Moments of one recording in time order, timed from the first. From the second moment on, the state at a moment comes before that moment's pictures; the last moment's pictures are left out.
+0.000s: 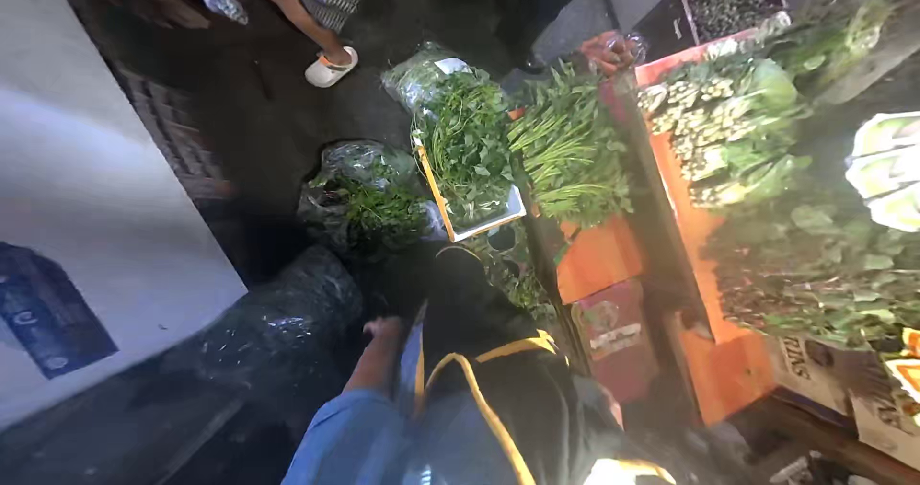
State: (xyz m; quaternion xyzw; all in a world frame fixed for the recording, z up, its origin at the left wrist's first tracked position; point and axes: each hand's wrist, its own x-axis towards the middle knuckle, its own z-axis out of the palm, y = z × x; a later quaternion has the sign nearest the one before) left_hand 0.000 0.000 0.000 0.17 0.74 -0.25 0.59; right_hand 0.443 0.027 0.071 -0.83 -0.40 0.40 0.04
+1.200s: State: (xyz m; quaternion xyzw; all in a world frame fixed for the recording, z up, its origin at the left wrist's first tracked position) left_hand -0.081 0.136 0.027 0.58 0.35 -0.45 0.59; right_hand 0.217 0.025 0.080 -0.61 -0.39 0.61 -0.33
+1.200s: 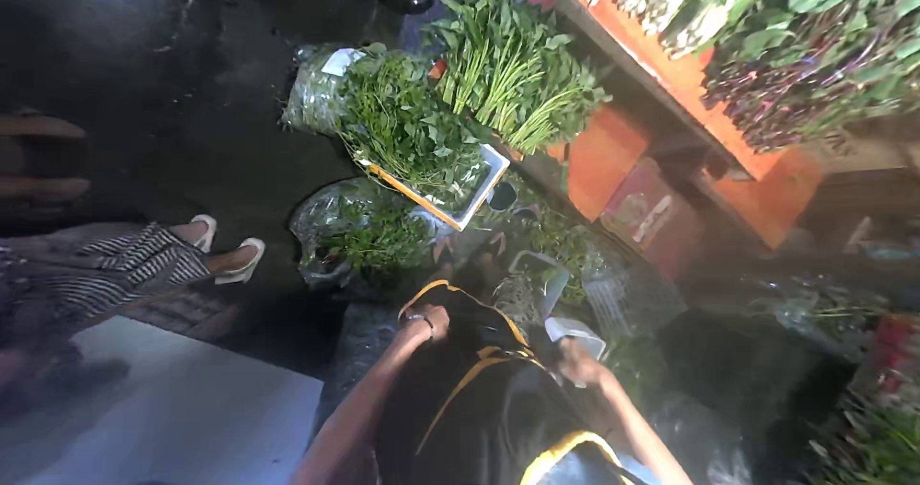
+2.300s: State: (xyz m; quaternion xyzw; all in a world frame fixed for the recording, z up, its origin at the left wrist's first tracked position) left_hand -0.006 0.194 -0.388 -0.02 0.74 0.13 0.66; right_hand 0.156 0.262 -0.458 -0.81 -0.17 0.47 0.29
